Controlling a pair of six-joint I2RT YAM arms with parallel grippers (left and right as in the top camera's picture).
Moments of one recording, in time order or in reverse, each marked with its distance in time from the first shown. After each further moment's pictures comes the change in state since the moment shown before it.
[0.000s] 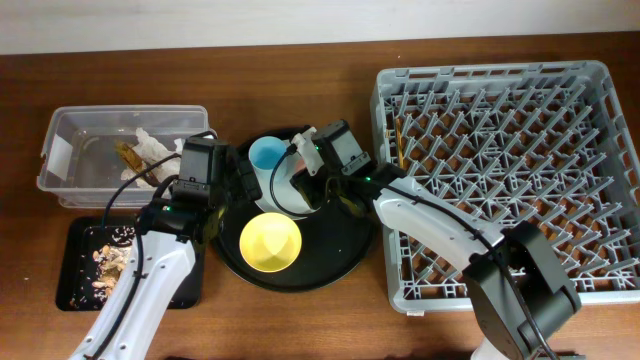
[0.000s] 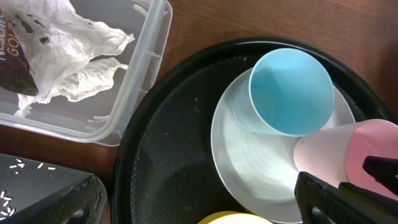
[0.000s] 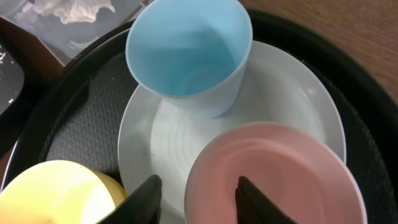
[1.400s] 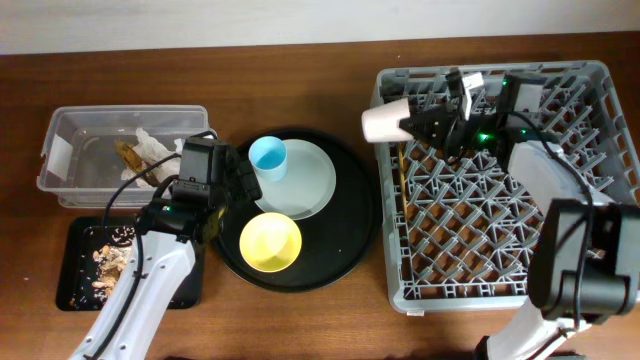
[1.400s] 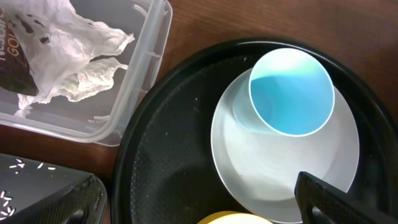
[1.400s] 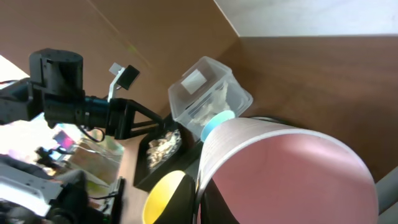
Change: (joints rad) left arm 0.000 0.000 0.000 0.000 0.000 0.000; right arm -0.753 0.058 0.003 0.171 -1.273 -0.085
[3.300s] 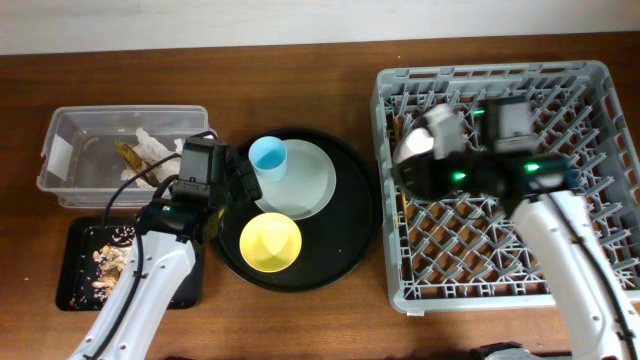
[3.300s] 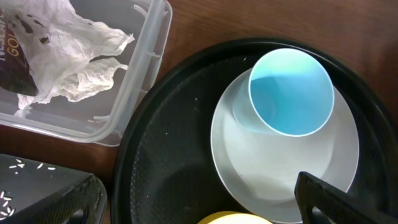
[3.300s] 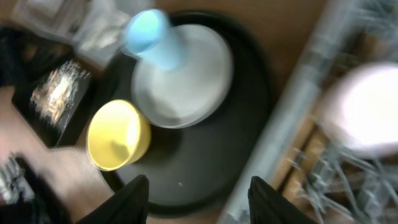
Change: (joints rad) left arm 0.000 0.000 0.000 0.000 0.000 0.000; right arm 0.272 -0.502 0.000 -0.747 0.897 -0.066
